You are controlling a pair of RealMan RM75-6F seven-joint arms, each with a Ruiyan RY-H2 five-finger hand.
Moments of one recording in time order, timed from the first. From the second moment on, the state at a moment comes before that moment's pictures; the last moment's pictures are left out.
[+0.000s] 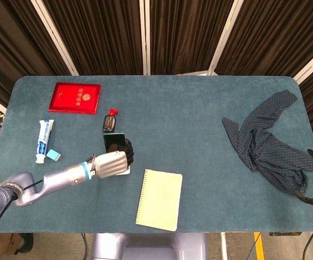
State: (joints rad) left arm -0.96 -1.36 0.00 -1.30 2.00 0.87 0.71; right arm 0.06 -0.94 0.09 -1.63 -1.47 1.47 0.25
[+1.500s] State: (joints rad) left arm -0.97 -1.37 0.02 -1.30 1.93 0.87 0.79; right arm 0.06 -0.93 0.09 -1.63 -1.47 1.47 0.27
